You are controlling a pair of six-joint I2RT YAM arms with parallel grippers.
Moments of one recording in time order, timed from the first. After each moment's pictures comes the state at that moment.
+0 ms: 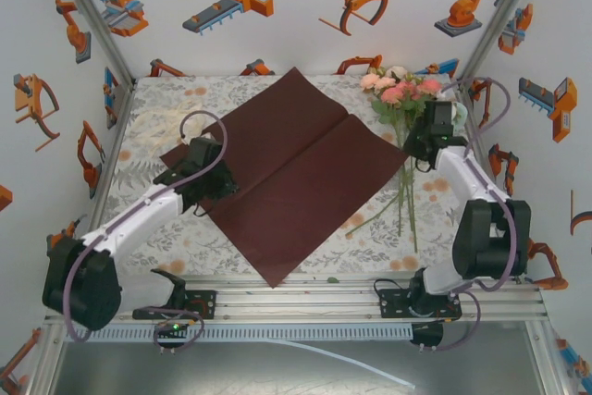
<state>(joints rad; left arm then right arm) -0.49 1.22 0.79 -0.40 -0.06 -0.73 -0.01 1.52 1.07 -0.35 0.06 0.38</state>
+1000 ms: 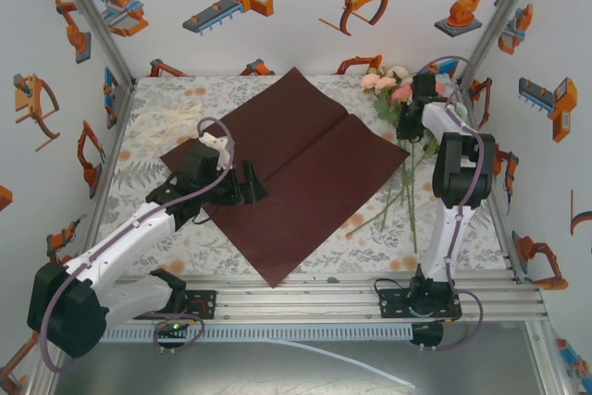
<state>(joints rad) -0.56 1.08 0.71 -0.31 0.15 -0.52 -0.03 2.13 1.64 -0.54 -0.03 0.18</state>
